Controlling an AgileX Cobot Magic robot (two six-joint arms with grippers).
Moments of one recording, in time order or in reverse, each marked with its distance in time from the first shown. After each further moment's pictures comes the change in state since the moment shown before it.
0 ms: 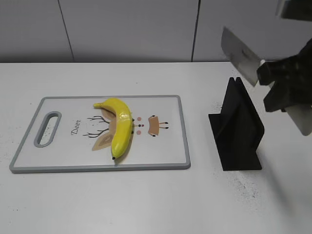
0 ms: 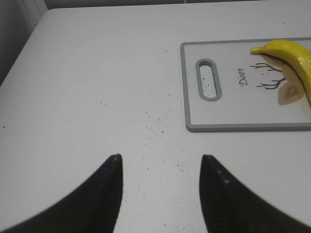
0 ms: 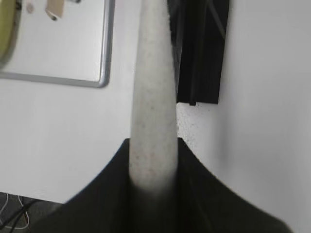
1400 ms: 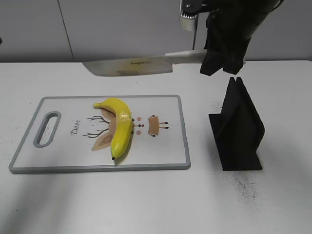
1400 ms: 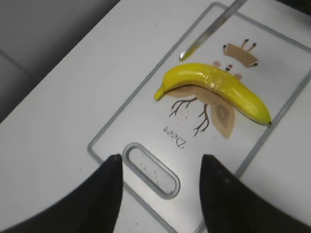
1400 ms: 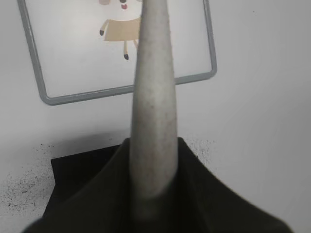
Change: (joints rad) left arm 0.000 1.239 -0.675 -0.519 -0.108 1.047; right arm 0.000 0.521 -0.574 0.118 0.107 -1.398
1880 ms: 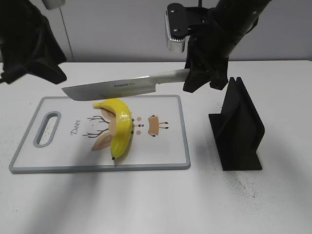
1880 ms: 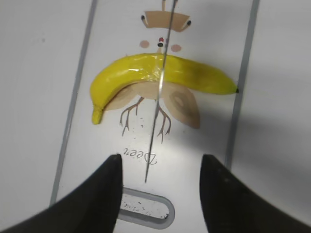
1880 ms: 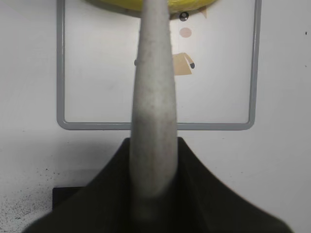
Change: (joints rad) left arm -0.283 0.341 -0.207 0.155 0.087 0.169; right arm 0.000 0.120 -0.017 0.154 0.000 -0.239
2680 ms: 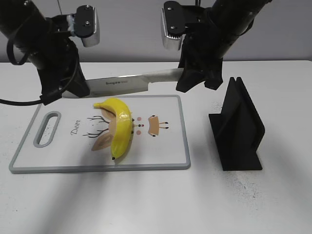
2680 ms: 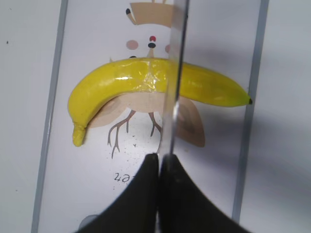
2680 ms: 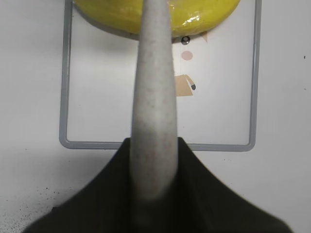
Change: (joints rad) left arm -0.071 0.172 -0.001 0.029 -0.093 0.003; right arm 0.000 0.008 -0.003 0.074 -0.008 -0.058
